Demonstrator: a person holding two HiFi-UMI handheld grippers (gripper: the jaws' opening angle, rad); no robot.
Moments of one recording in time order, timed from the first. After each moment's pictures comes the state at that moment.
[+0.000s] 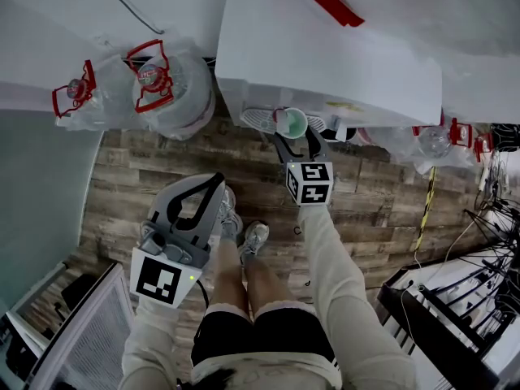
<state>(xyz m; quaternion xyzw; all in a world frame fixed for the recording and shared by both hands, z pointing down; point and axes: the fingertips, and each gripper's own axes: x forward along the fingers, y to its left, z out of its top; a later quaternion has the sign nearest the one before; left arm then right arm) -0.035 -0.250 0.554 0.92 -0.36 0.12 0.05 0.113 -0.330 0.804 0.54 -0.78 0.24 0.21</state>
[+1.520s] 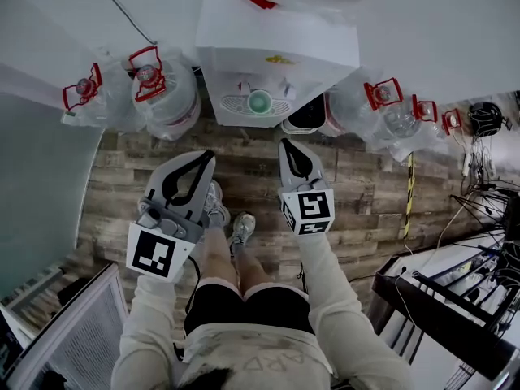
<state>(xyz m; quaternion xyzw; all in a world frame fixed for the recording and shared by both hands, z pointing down) -0.005 -0.170 0.449 0.92 -0.38 0.07 0.03 0.133 -0.197 0.584 0.55 -0.82 0.11 0.13</state>
